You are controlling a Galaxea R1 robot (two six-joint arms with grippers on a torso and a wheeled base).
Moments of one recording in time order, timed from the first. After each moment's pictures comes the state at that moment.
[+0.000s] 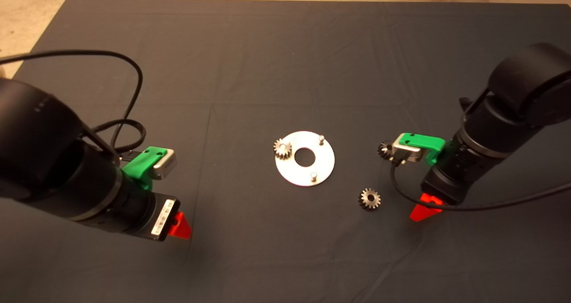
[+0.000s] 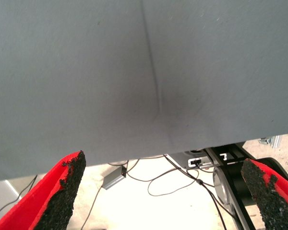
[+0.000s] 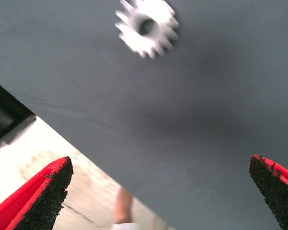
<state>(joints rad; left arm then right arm) -0.52 2.17 -0.47 0.12 1.53 -1.53 0.42 2.36 -0.80 0.03 -1.53 0.74</state>
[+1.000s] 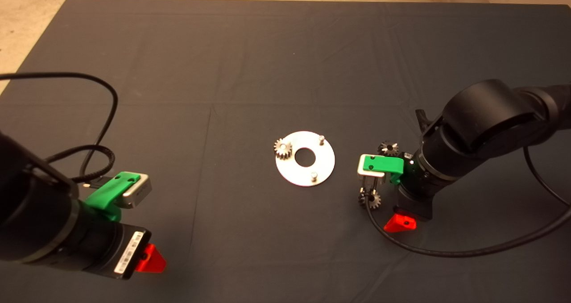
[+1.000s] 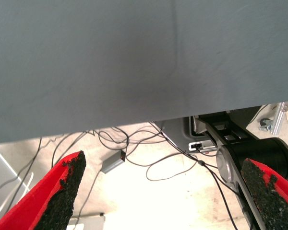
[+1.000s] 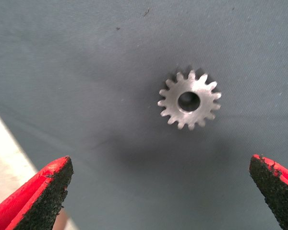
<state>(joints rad) -0.52 2.04 -0.37 0.07 1.53 -1.53 0.31 2.42 -0.74 -0.24 -1.53 0.52</state>
